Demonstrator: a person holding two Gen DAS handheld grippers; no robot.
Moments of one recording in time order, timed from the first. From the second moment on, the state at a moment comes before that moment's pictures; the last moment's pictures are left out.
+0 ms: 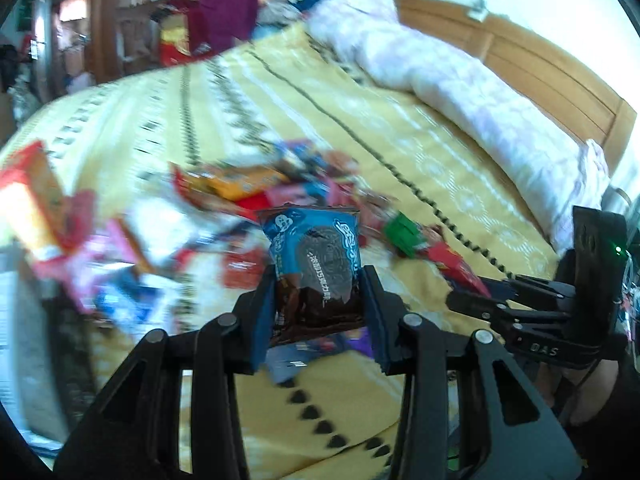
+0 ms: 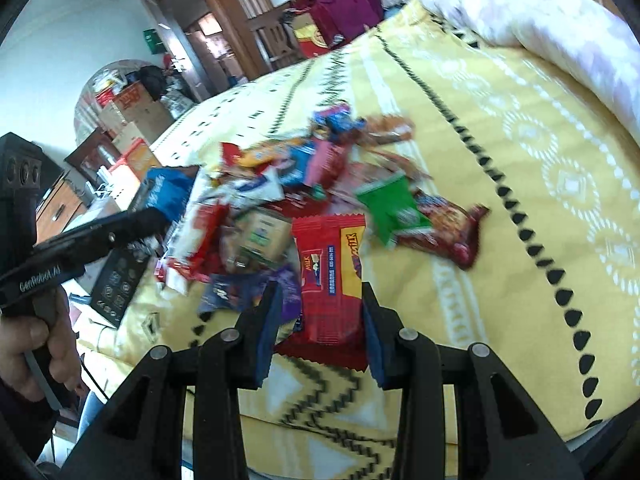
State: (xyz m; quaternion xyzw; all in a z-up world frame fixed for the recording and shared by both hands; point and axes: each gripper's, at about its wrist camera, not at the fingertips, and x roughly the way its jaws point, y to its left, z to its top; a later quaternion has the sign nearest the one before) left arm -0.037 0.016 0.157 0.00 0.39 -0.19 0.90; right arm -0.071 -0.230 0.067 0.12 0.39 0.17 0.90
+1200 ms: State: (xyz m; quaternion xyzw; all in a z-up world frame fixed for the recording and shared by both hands) left arm -0.117 0.254 0.235 -0.10 0.28 0.02 0.96; right arm -0.063 0.039 0.224 -0.02 0.30 0.38 0.88
